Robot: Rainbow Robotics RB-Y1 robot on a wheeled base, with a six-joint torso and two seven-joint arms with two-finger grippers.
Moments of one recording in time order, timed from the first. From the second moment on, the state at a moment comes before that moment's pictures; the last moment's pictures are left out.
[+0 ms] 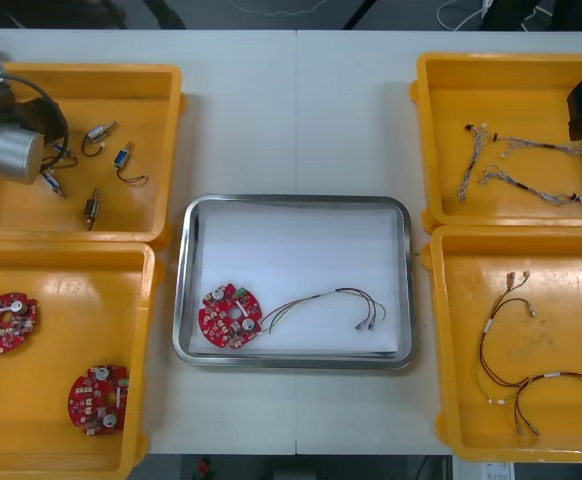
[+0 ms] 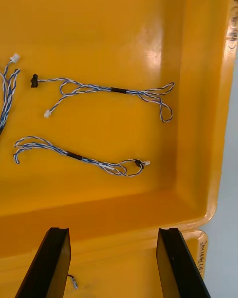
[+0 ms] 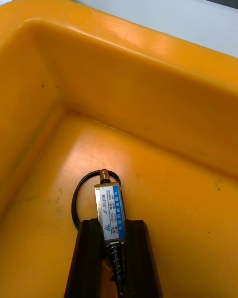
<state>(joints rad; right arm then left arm) -0.88 -0.61 -0.16 -1.48 -0.25 1.92 1.51 -0.81 0.61 -0.10 -0.78 0.17 0.53 -0.90</state>
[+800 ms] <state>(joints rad) -1.18 -0.61 -0.31 -0.89 -0.20 1.58 0.89 -0.81 0.62 -0.10 -0.99 0.21 0.86 -0.90</state>
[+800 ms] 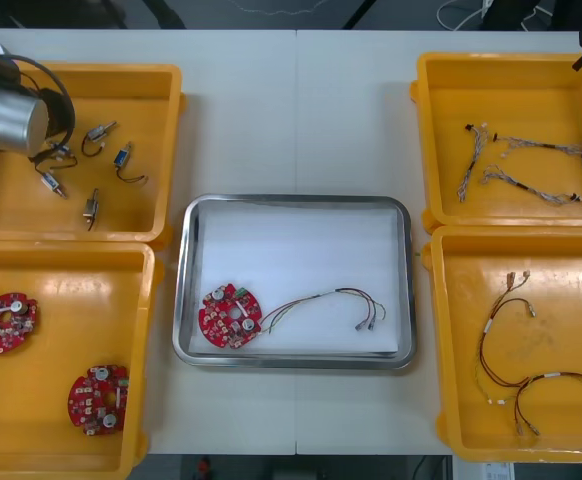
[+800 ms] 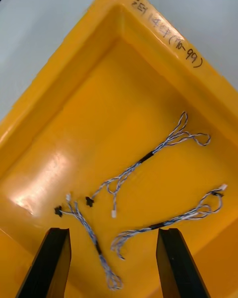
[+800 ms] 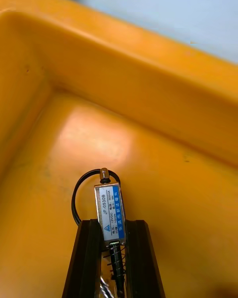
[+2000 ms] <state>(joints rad) -1.25 -0.60 -0.37 -0.29 -0.19 1.04 0.36 -0.64 0.67 0.01 -1.86 0.49 1.79 -1.02</state>
